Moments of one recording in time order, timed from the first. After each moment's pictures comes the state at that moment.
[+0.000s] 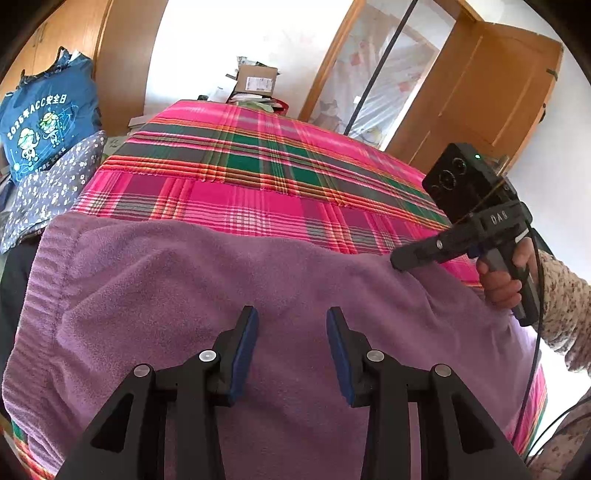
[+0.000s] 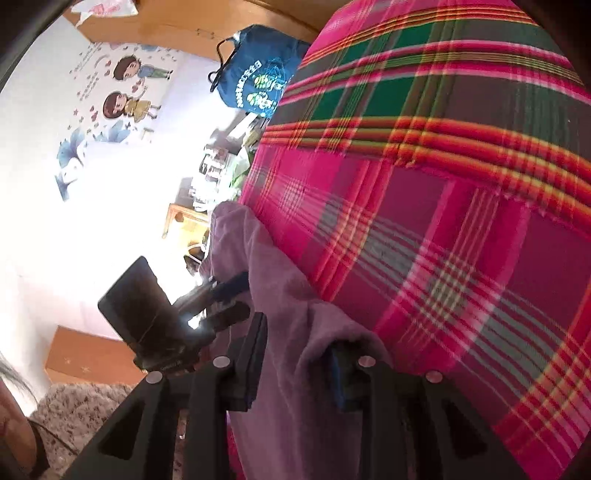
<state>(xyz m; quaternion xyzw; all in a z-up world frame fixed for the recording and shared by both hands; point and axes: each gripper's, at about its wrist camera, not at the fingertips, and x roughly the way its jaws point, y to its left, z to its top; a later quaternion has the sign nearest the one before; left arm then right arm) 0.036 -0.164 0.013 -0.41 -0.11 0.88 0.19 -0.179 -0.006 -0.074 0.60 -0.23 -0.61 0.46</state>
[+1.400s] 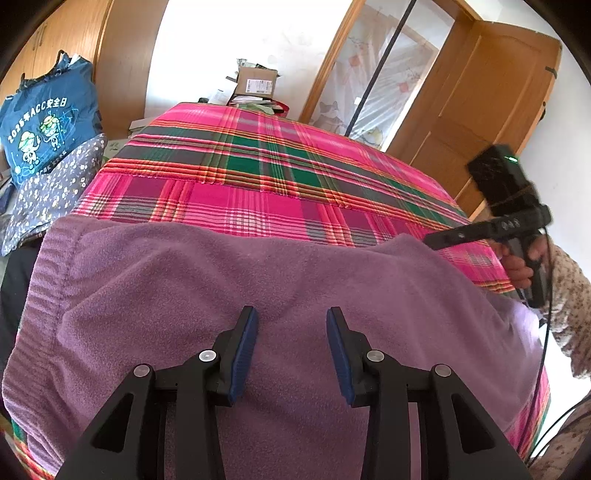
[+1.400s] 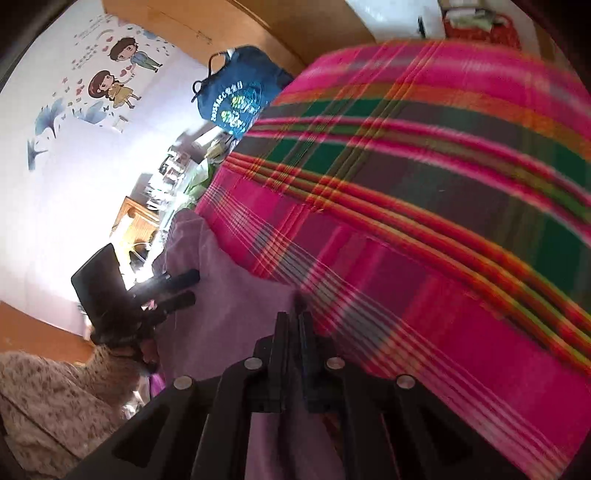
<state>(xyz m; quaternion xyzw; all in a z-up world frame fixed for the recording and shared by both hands) 0.034 -0.162 0.012 -0.41 -0.10 0.89 0.18 -0.165 0.058 -0.031 0.56 -0.07 -0.73 0.39</state>
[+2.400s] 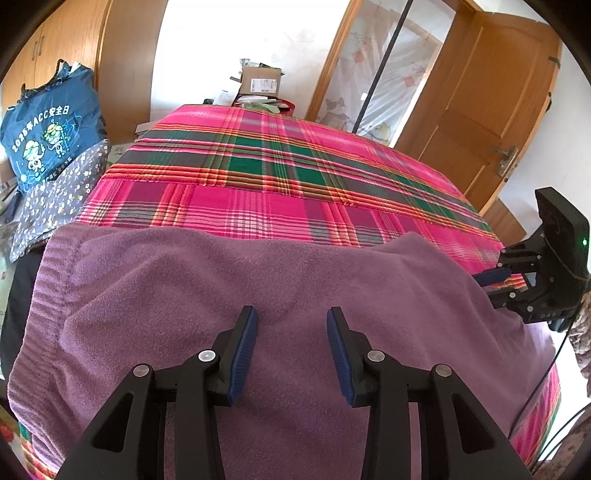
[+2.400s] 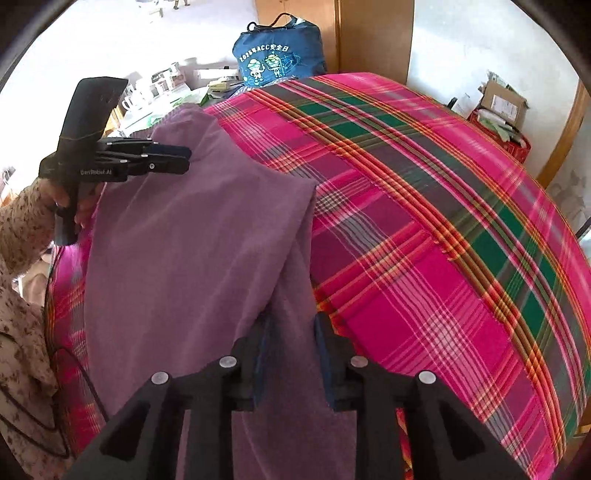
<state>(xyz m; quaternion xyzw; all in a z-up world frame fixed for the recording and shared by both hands) 0.034 -0.155 0.014 -0.41 -0.08 0.89 0.16 -0.063 0.042 -0.024 0.48 0.20 -0.77 0.36</state>
